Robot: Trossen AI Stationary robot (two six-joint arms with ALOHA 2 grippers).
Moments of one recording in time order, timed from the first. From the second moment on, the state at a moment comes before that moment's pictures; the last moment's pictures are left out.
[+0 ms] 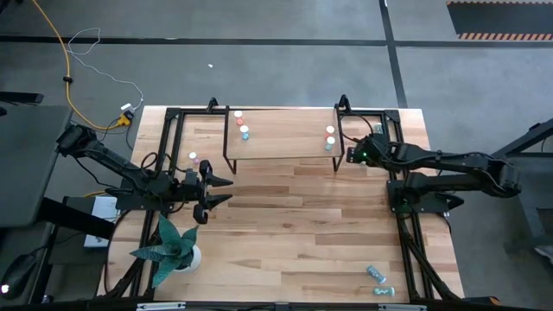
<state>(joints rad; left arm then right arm) -0.33 0.80 0.21 0.68 -0.51 -0.14 -0.42 0.94 0.45 -0.61 0.39 1.10</state>
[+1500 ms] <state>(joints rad) -0.33 0.80 0.21 0.68 -0.51 -0.12 -0.42 1.04 0.55 -0.77 0.42 0.97</state>
